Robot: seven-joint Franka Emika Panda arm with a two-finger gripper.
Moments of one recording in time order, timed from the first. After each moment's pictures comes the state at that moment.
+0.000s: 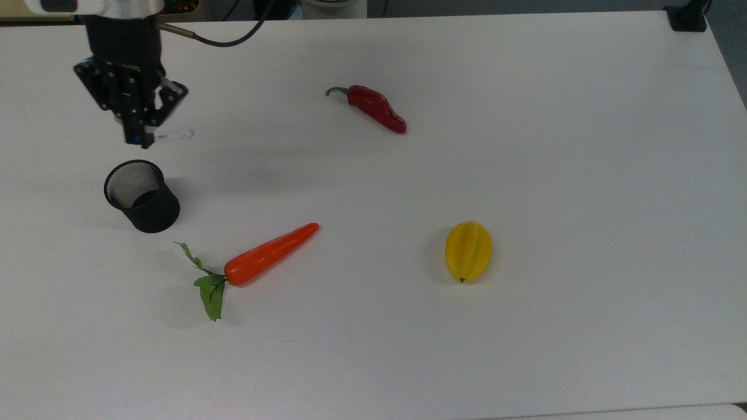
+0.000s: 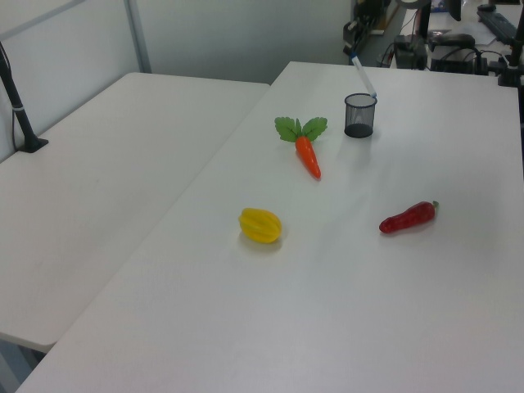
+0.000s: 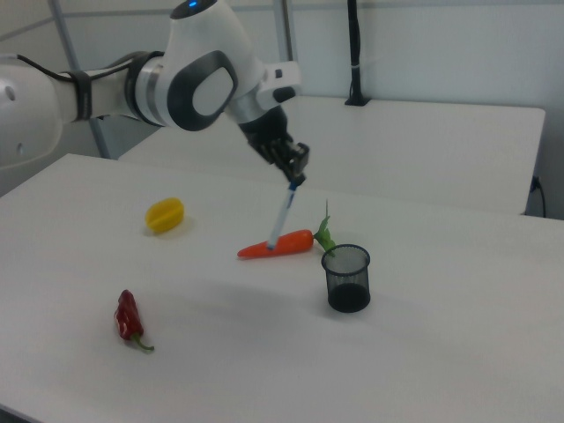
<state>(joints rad) -0.06 0.25 -0.12 -1.57 -0.06 2.22 0.07</state>
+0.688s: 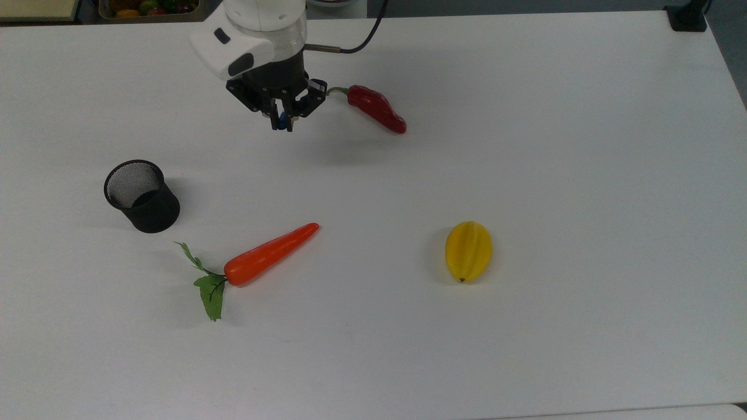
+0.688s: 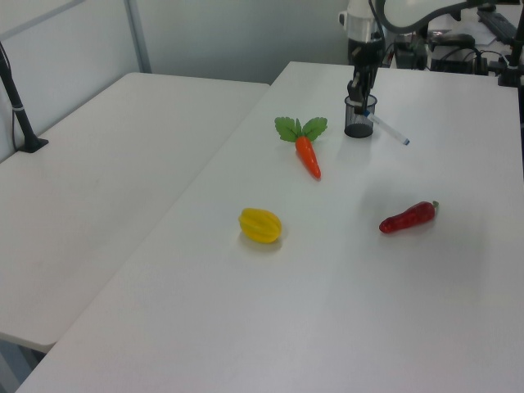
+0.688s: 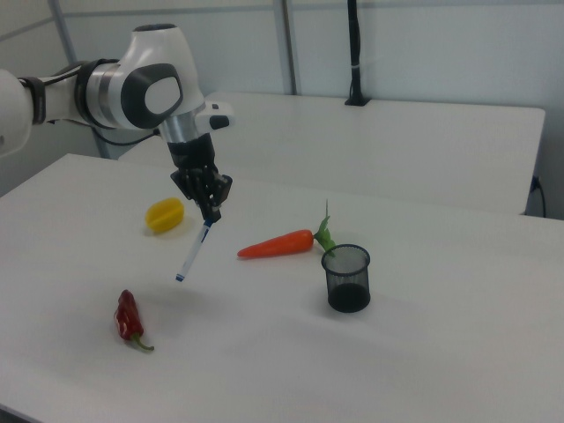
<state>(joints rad) 0.10 0.24 -0.06 -1.62 -0.06 1.90 0.07</state>
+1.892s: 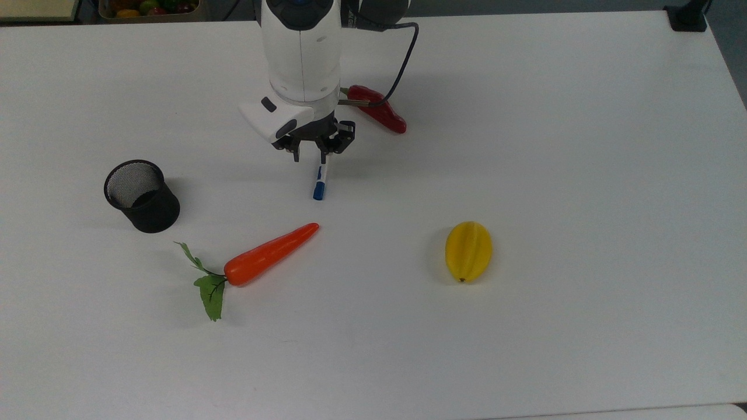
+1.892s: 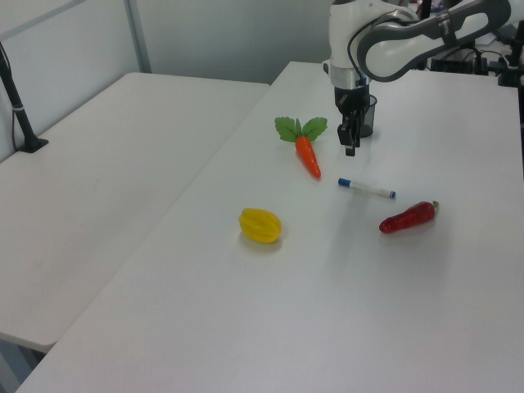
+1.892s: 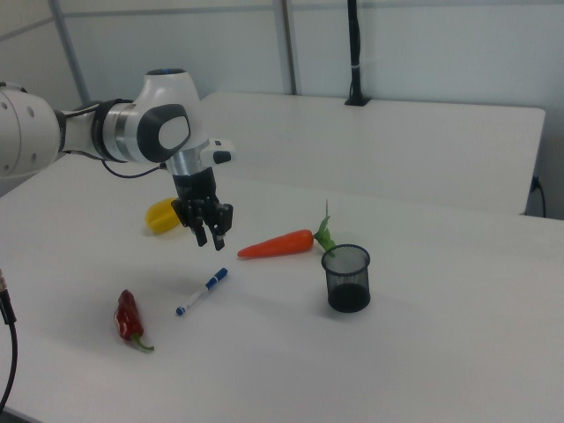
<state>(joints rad) 0.14 0.37 -0.06 -1.64 -0.06 1.96 0.08</state>
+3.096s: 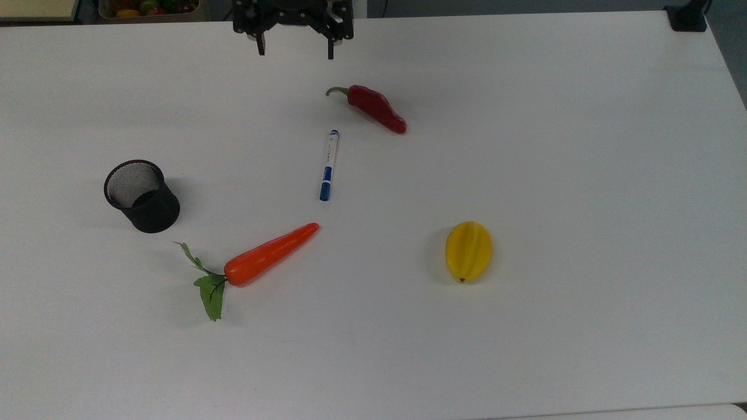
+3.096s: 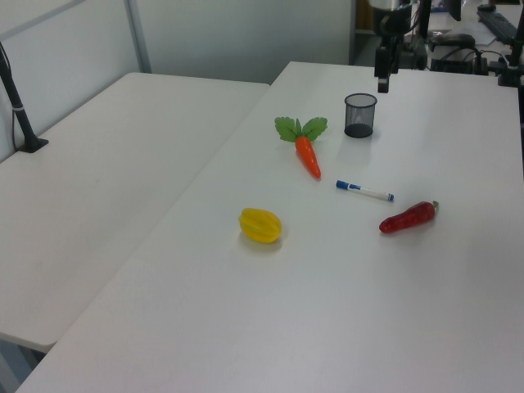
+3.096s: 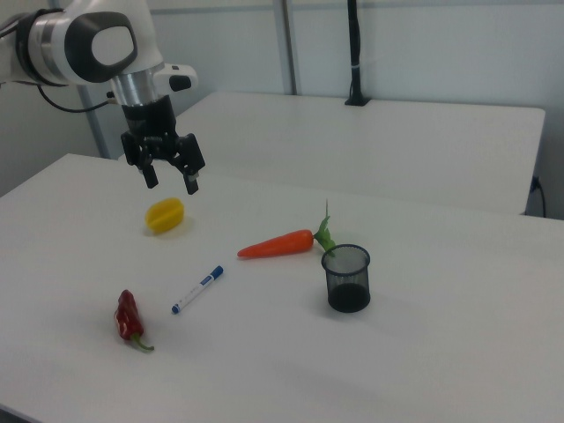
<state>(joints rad) 0.14 0.08 -0.06 -1.62 -0.07 1.69 0.02</state>
